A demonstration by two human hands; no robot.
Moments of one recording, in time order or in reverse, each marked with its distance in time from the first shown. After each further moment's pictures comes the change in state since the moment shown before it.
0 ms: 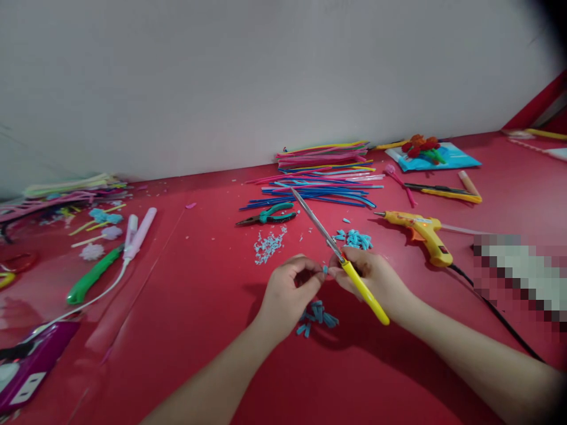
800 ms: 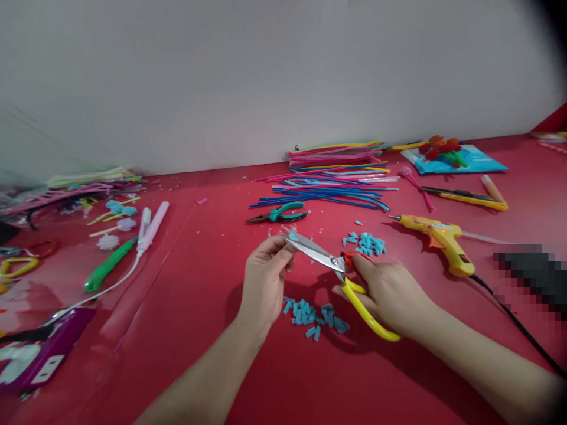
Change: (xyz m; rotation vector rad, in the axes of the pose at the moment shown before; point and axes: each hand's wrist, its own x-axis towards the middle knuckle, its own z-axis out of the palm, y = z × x) left_hand 0.012 0.001 -0.025 -0.615 0.348 -0.061; right_hand -0.004 0.012 -0.004 -0.886 -0.012 -0.263
